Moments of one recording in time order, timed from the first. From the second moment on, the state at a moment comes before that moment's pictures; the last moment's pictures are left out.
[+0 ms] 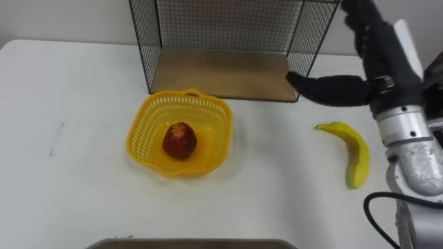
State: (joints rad) left arm 0.28 0.20 0.08 1.08 0.39 0.06 0.04; right arm -0.03 -0.30 -0.19 -0.30 -0.04 -0.01 -0.05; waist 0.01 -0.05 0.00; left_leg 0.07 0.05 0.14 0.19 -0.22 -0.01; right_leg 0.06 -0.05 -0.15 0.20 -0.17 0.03
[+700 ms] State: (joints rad) left arm 0.28 0.20 0.12 1.04 0.39 0.09 0.03; right arm -0.02 -0.32 -0.24 0.09 -0.04 0.02 -0.19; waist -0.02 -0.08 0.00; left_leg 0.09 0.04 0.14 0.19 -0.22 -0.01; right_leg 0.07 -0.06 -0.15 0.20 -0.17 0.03
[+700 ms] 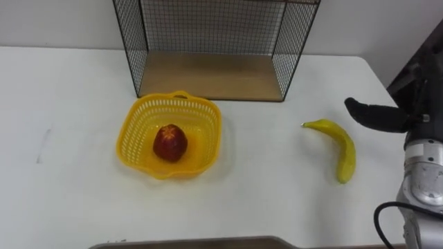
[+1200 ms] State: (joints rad) left arm 0.28 0.22 0.13 1.02 0.41 0.14 -0.01; right arm -0.08 -0.37 -0.21 0.39 -0.05 0.06 -0.04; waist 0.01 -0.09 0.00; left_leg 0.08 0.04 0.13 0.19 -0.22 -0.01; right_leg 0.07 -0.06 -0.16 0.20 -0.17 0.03
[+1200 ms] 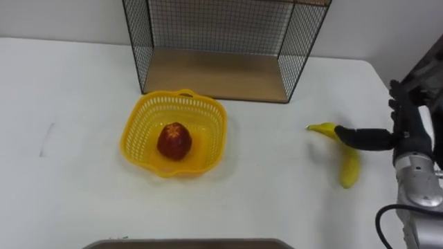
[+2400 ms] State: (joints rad) left arm 0.25 0.25 0.12 1.00 0.41 0.17 0.02; right arm -0.14 -0.43 -0.20 0.73 -0.31 0.02 0.04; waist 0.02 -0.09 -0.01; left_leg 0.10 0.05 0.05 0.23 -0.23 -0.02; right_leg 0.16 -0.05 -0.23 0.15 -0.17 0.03
